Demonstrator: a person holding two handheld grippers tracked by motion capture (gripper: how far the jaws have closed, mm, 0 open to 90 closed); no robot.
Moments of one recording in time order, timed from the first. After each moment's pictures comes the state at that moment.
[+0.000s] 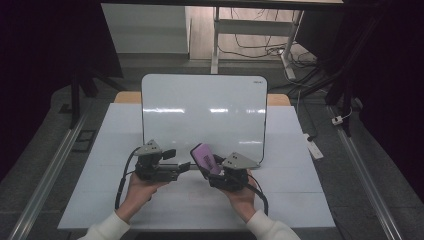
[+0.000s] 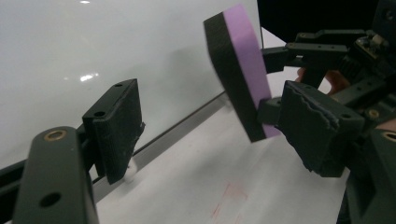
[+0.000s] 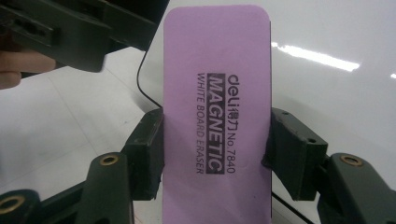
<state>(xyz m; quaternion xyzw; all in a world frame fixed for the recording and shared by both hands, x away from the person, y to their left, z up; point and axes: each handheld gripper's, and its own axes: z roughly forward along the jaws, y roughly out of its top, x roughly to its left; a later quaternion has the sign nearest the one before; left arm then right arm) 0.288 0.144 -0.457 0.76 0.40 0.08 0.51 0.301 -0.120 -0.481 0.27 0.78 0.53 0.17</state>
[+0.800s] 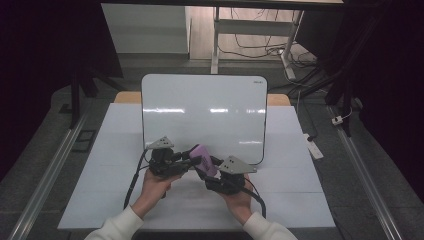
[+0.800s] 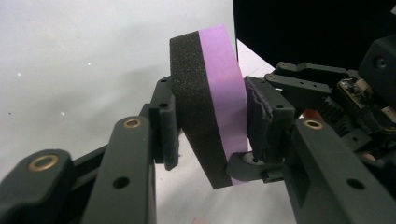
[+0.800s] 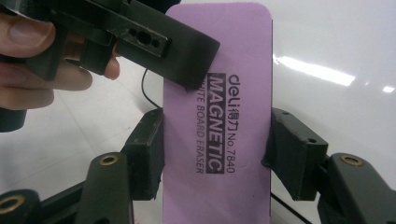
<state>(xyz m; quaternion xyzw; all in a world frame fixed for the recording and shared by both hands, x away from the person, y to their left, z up) 0.304 0.119 -0.461 0.74 0.40 0.02 0.54 0.294 -0.112 -0.486 0.26 0.77 0.54 0.19</state>
